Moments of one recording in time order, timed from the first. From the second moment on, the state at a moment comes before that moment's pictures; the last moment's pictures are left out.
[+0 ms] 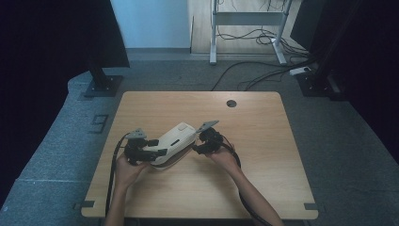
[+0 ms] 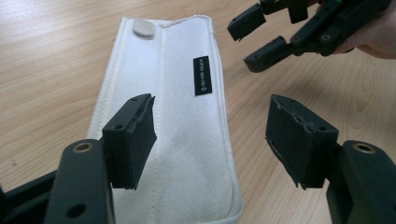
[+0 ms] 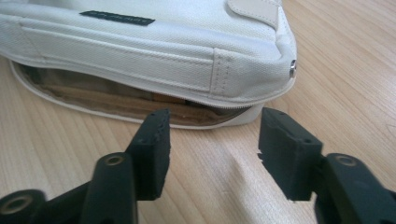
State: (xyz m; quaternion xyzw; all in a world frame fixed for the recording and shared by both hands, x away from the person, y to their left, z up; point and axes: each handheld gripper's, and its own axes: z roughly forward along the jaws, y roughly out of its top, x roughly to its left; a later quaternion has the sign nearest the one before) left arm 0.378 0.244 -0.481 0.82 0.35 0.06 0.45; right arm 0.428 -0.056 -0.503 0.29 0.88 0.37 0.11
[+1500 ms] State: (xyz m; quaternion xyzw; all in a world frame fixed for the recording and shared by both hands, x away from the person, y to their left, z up) left arm 0.364 0.292 -0.499 0.84 0.35 0.10 0.40; right arm 0.380 -0.164 -0.492 0.32 0.85 0.40 0.15
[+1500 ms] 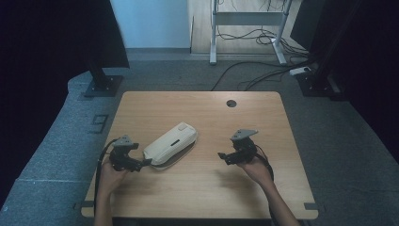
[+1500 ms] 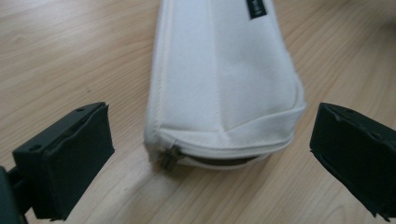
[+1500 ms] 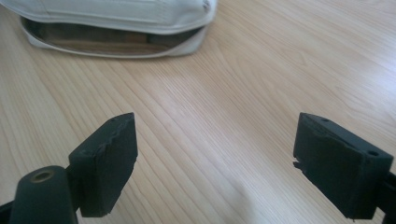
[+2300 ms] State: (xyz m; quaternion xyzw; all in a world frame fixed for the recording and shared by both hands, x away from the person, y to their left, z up) left arm 0.353 0.305 -0.545 0.85 0.39 0.12 0.33; right arm 0.340 -0.242 -0.521 0.40 0.82 0.37 0.20
